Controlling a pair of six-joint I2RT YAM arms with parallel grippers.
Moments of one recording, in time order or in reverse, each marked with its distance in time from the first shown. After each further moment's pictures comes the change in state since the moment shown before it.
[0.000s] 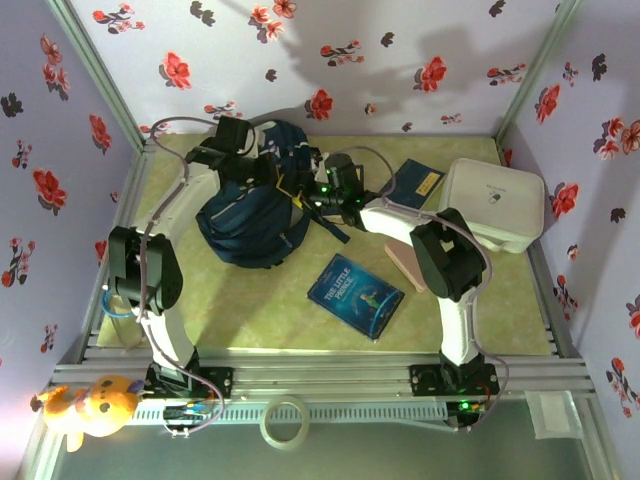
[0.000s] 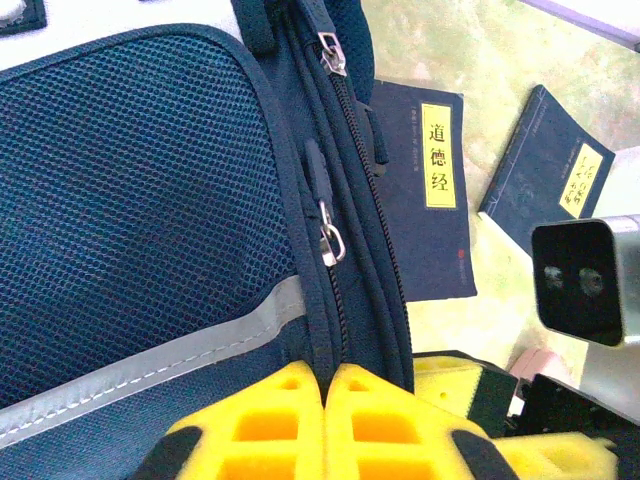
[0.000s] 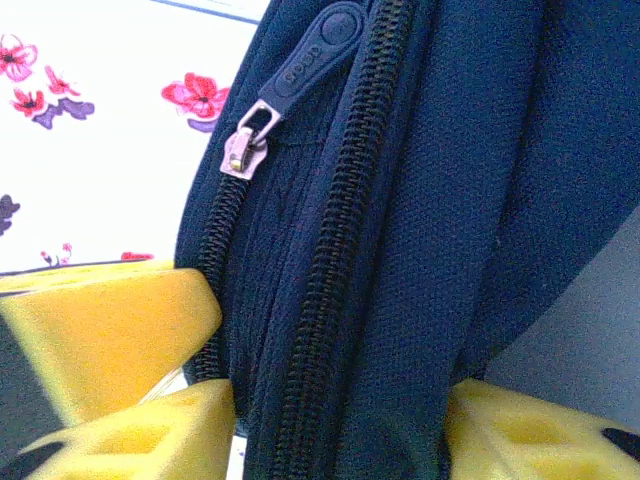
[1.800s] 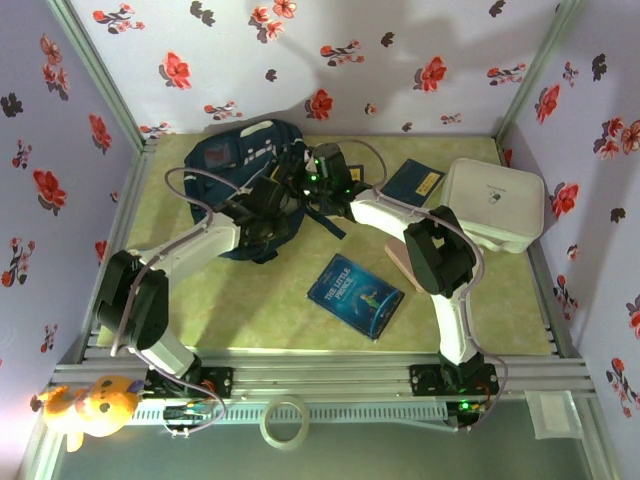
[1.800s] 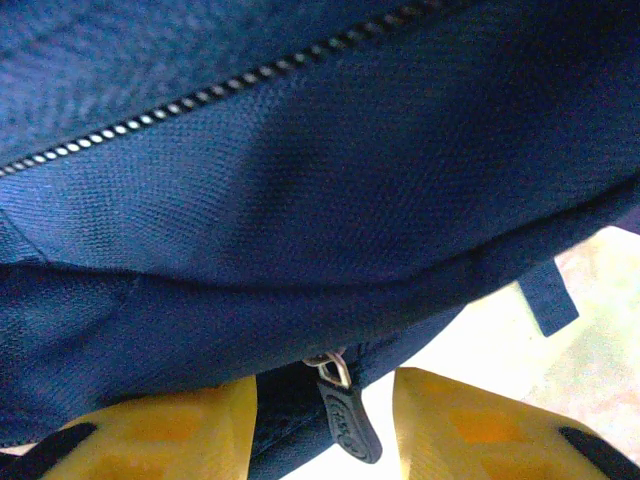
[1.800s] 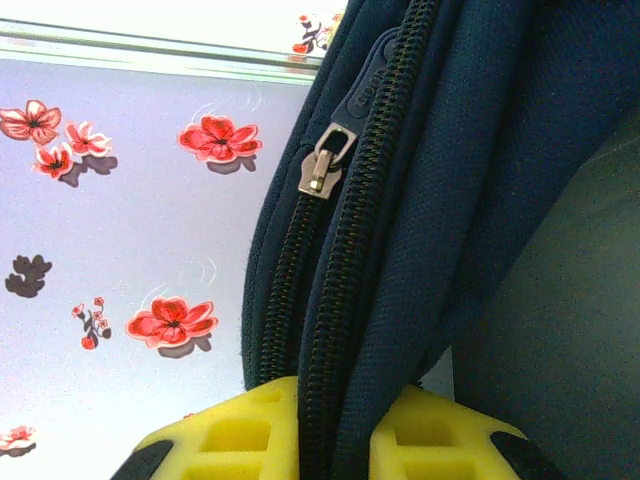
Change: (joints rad) left arm -0.272 -0.219 -0.473 0.095 -0.468 -0.394; right arm 0.028 0.059 0.165 -0.074 0.080 0.111
